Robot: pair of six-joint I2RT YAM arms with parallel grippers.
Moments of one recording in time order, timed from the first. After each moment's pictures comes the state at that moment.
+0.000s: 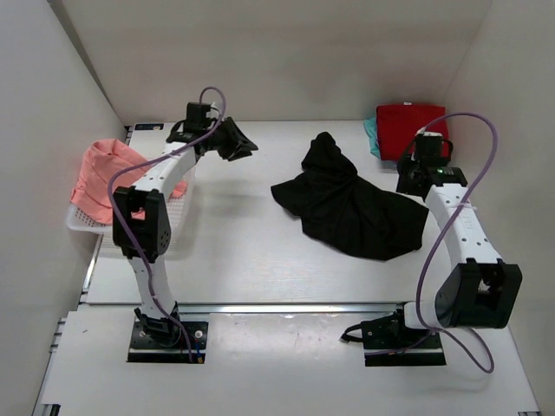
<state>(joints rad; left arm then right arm) -0.19 1.93 1.63 -0.36 0.54 -0.78 -0.04 1.35 1.20 -0.65 0.21 0.11</state>
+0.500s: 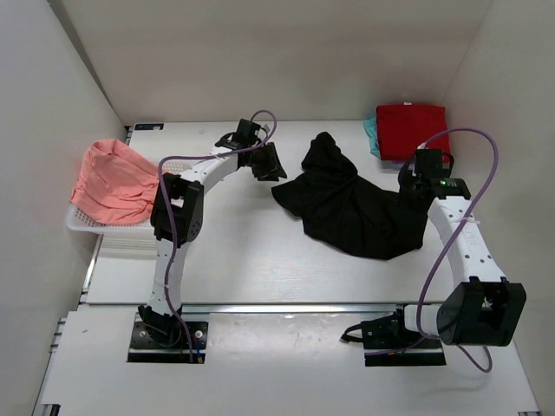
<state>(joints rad) -0.40 2.23 1.83 -0.46 0.42 -0.62 -0.02 1.27 1.13 -0.79 0.20 0.13</state>
